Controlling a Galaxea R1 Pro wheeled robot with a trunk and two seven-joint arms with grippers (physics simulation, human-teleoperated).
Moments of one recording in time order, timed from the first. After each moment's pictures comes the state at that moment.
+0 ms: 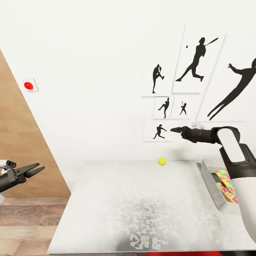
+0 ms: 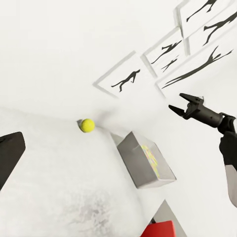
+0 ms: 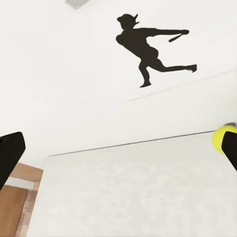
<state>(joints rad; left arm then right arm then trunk) -0.55 0.53 0.52 -0.96 0.26 0.88 -1.57 -0.99 -0.35 0.06 -1.23 -1.11 1.05 -0.21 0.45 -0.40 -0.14</state>
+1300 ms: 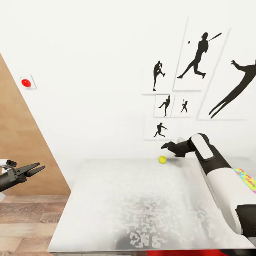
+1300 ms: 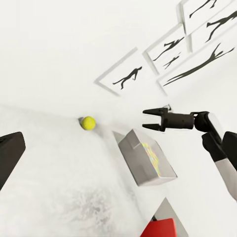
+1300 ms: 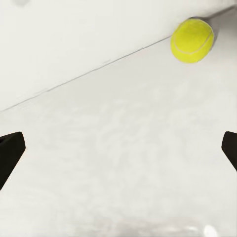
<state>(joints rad) -0.55 0.53 0.52 -0.97 0.26 0.88 -1.57 -1.07 -0.20 0.13 -0.85 -1.08 1.05 -0.45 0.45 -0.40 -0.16</state>
